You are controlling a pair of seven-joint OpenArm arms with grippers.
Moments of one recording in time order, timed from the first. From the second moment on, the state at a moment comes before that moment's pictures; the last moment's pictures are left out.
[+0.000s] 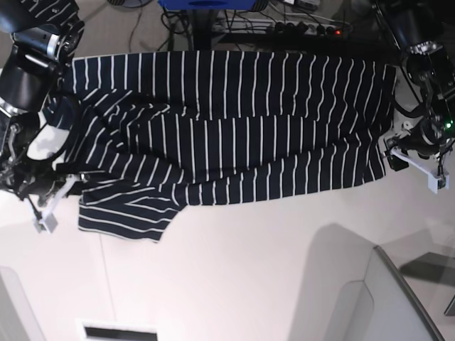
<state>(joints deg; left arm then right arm) 2.5 -18.2 -30.9 83.0 -14.7 -15.5 52.9 14.9 8.3 28.5 66.8 12.8 38.6 -62.5</state>
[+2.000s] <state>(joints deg) -17.0 -21.2 -23.0 55.5 -14.7 -21.2 34.1 15.2 8.3 28.4 66.8 12.4 38.8 -52.3</state>
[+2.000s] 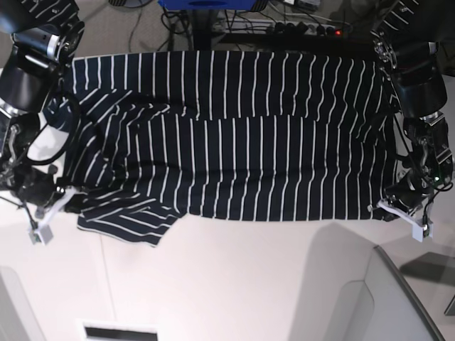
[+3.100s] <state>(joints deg) -15.7 -21.3 -23.1 62.9 -14.9 -21.3 36.3 24.2 20.2 -3.7 40.9 12.5 38.8 -8.8</state>
